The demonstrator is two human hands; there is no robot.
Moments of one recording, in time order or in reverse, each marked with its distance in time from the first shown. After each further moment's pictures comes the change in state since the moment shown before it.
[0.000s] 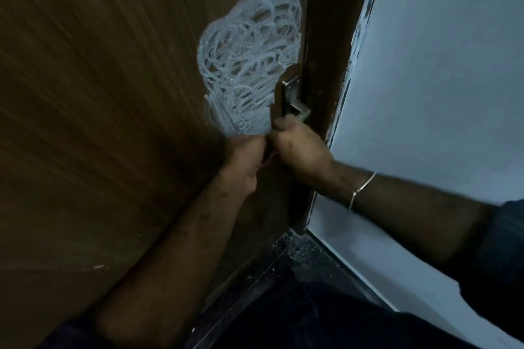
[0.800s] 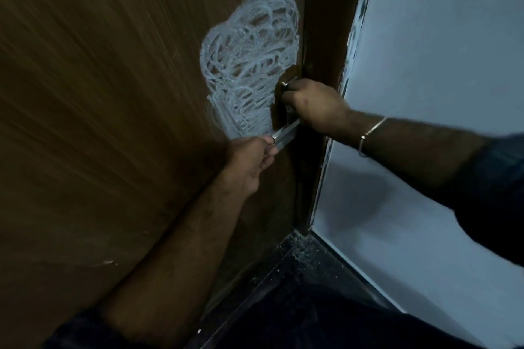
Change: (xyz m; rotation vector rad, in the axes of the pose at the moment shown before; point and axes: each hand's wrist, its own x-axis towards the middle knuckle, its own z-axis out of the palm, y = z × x) left_hand -0.005 0.000 0.001 -0.034 -0.021 -0.019; right_hand 0.033 0.058 -0.036 -0.123 0.003 -0.050
